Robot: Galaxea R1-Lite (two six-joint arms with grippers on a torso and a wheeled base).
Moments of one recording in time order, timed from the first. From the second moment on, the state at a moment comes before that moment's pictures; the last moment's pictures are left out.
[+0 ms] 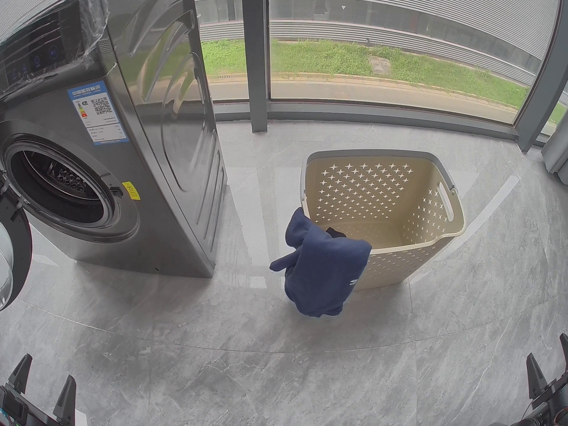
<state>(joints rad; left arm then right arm) -0.01 0.02 -0.02 0.01 0.01 -0.03 -0.01 0.02 -0.02 0.00 -0.03 -0.01</state>
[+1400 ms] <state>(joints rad) -0.01 0.02 -0.02 0.01 0.01 -0.03 0.00 0.04 -0.13 -0.01 0.01 0.00</state>
